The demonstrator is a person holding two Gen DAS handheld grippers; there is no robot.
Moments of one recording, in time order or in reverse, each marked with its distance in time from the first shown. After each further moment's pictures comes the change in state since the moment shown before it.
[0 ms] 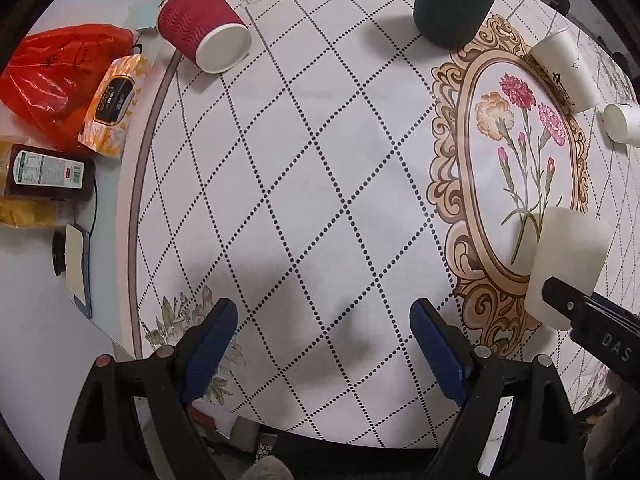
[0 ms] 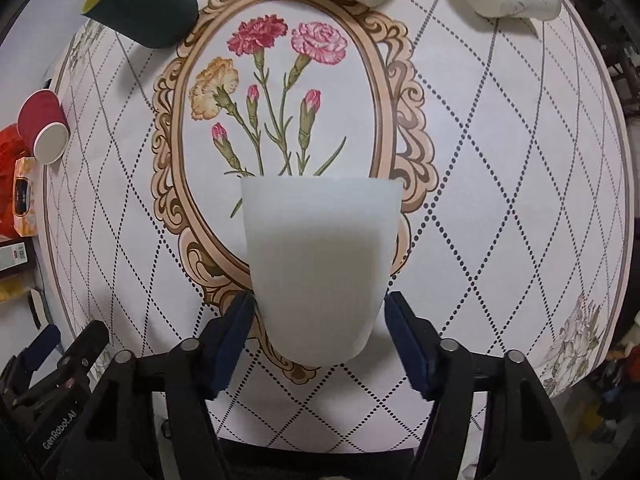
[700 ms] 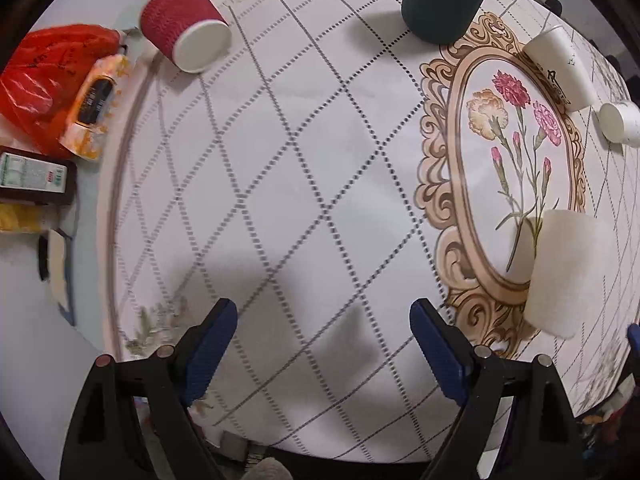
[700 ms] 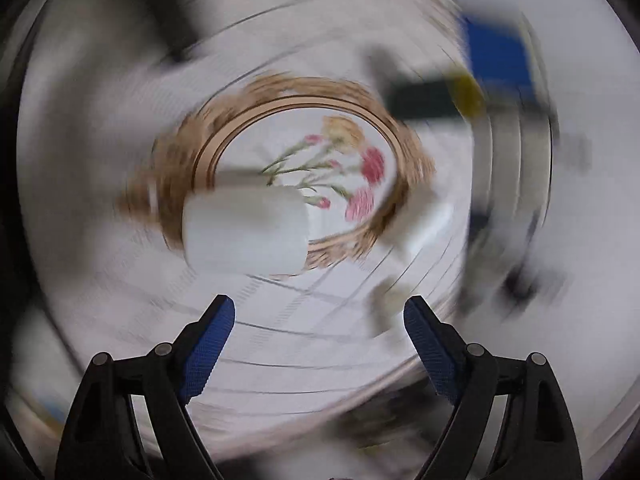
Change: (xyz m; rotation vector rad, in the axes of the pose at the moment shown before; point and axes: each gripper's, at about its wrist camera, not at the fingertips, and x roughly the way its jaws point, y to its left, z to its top) left arm 0.020 -0.011 0.003 -0.008 -0.013 -0.050; right arm -0.045 0.069 -0.099 -1.614 -0.204 -0.900
